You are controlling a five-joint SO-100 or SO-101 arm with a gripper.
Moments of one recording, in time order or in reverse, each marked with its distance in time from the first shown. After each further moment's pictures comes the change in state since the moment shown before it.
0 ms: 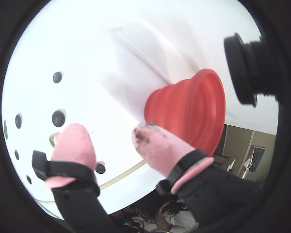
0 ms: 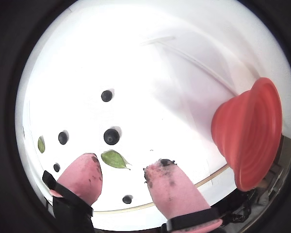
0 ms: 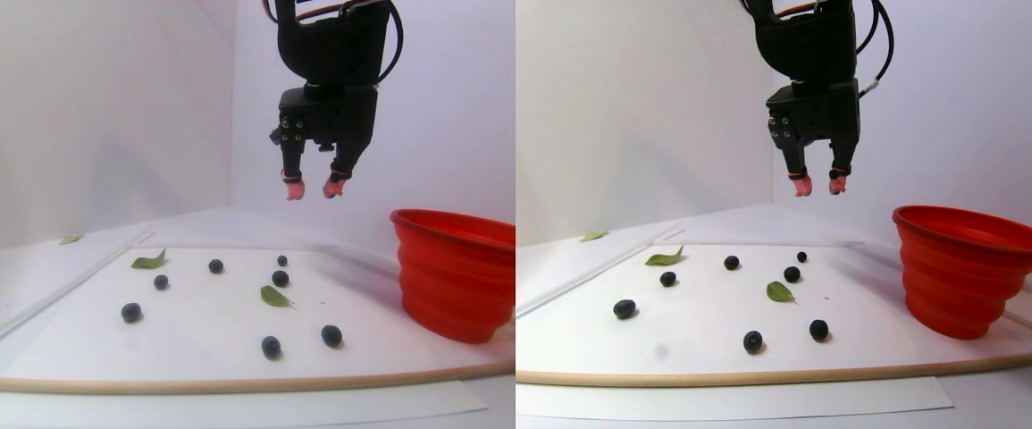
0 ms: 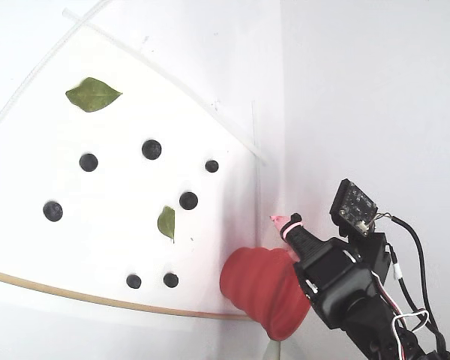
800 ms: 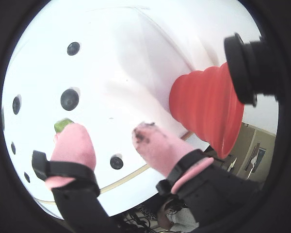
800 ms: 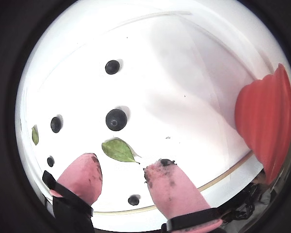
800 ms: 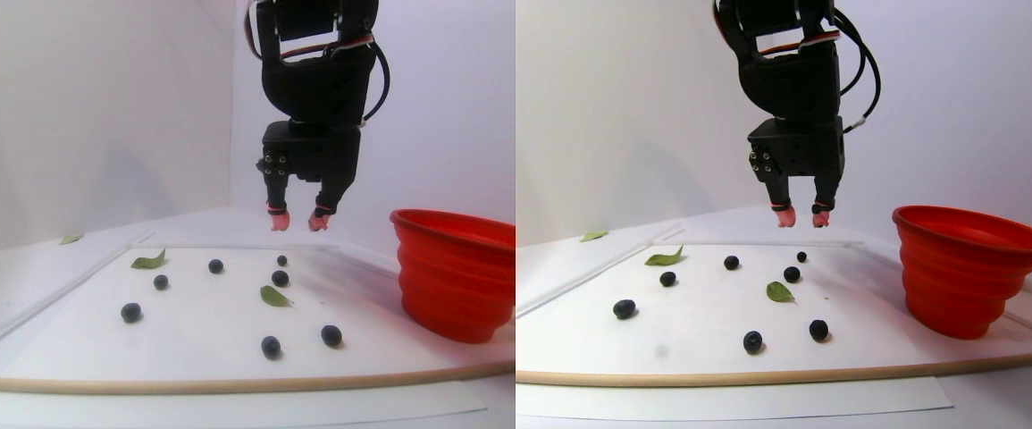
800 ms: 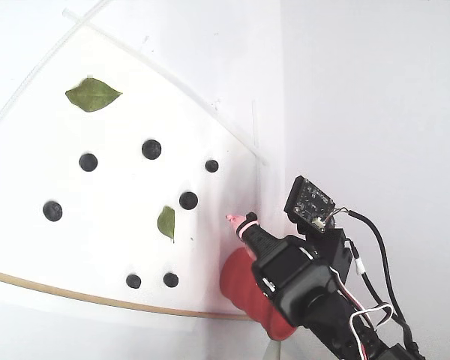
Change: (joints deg) arm -3.1 -8.4 0.9 -6.0 2.3
